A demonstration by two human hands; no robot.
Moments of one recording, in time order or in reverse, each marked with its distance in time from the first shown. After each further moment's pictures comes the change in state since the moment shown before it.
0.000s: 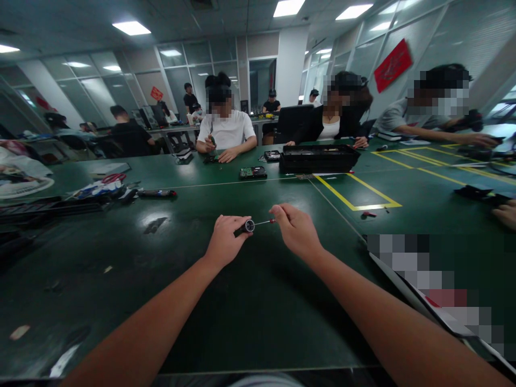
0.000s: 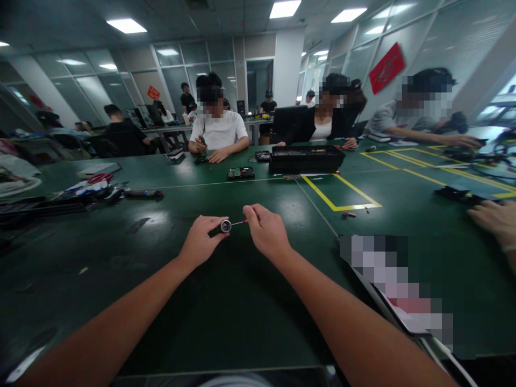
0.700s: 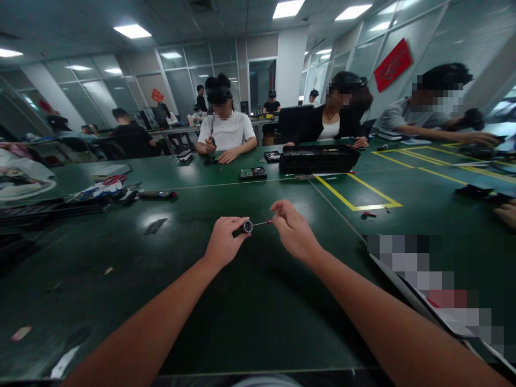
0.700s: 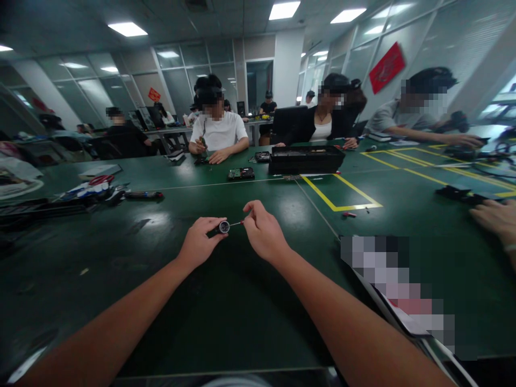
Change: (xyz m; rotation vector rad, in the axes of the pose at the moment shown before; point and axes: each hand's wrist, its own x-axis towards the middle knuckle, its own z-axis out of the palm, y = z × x) left_hand -0.001 -0.003 0.000 -0.028 0.018 -0.019; right_hand -0.001 -0.006 -0.001 0.052 -0.082 0.021
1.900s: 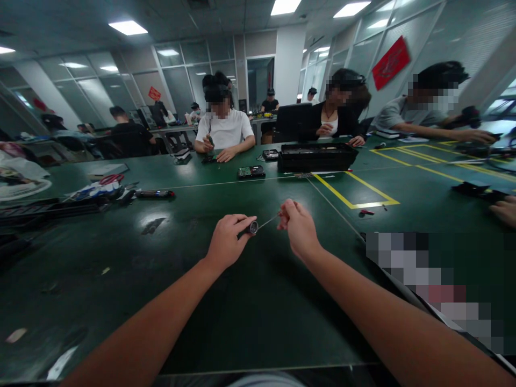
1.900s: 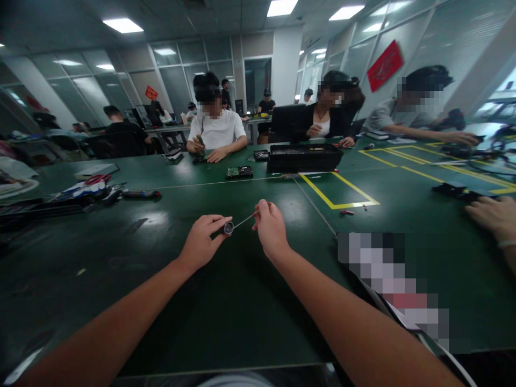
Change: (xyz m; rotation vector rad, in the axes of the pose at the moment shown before) left_hand -0.001 0.012 0.001 0.058 -0.032 0.102; right_hand 0.011 0.026 0.017 0.527 0.279 0.260
